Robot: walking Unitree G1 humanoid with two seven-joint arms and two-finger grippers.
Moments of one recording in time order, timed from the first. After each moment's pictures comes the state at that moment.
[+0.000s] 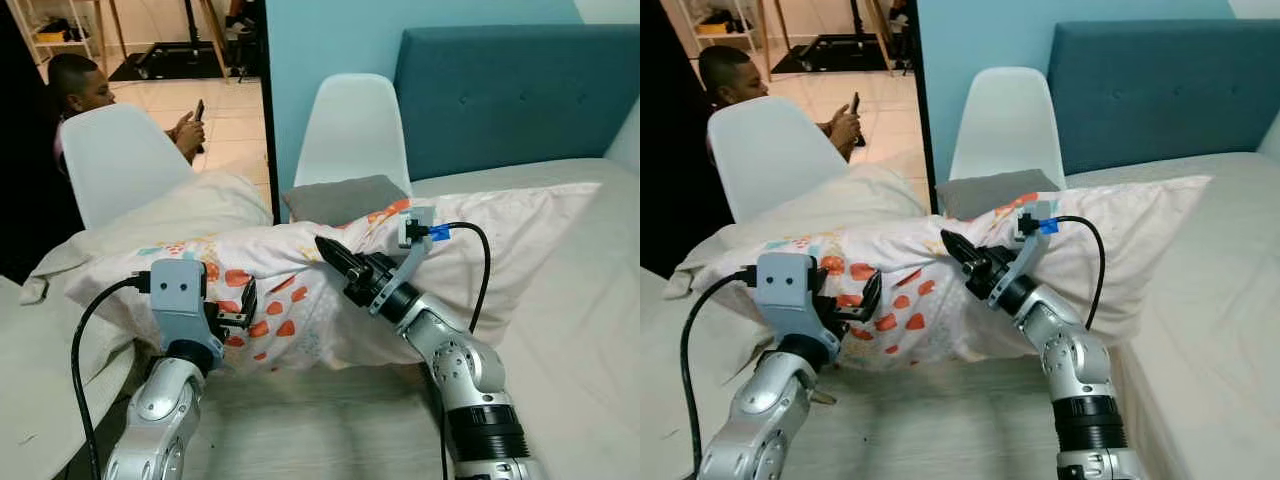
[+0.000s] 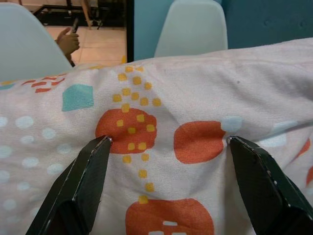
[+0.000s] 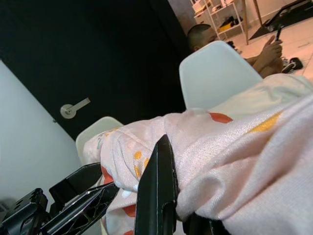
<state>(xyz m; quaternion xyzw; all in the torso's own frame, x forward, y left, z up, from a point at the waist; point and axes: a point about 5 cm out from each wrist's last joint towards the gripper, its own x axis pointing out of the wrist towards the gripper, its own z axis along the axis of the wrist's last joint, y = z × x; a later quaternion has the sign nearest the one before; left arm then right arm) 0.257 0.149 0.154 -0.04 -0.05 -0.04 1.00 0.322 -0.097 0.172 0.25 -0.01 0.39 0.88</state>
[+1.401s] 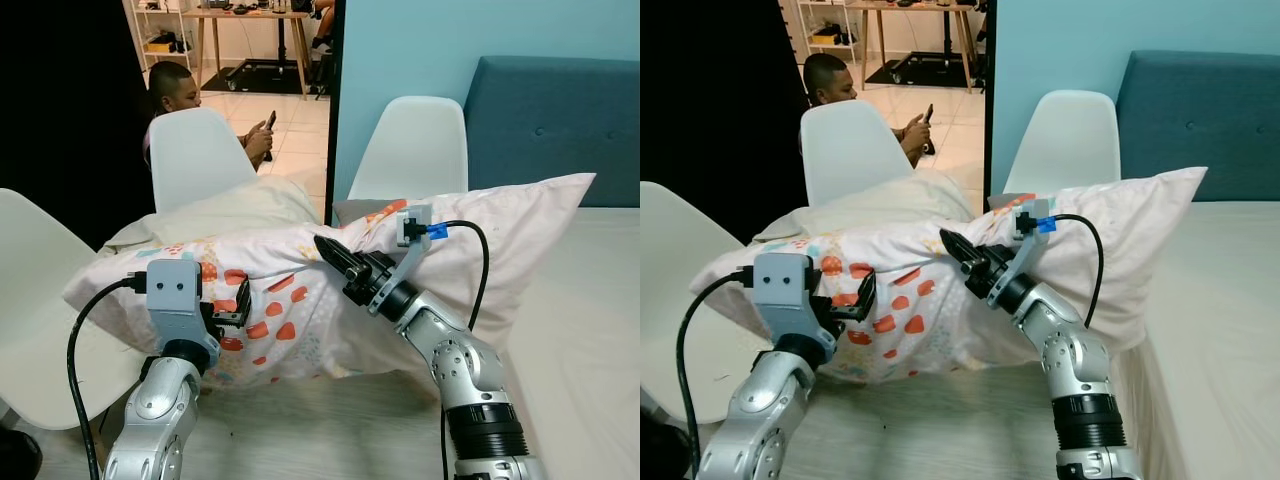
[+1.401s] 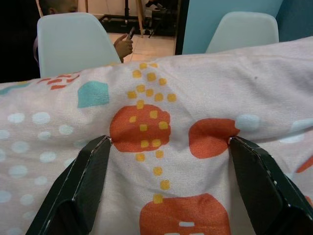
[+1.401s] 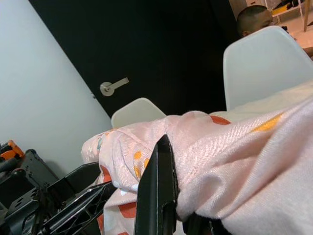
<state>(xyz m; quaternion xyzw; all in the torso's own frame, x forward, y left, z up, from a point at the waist) 0.259 0.152 0.151 -0.04 -0.04 -0.02 1.00 0.323 -0.097 0.174 0.24 -0.01 0.39 0.89</state>
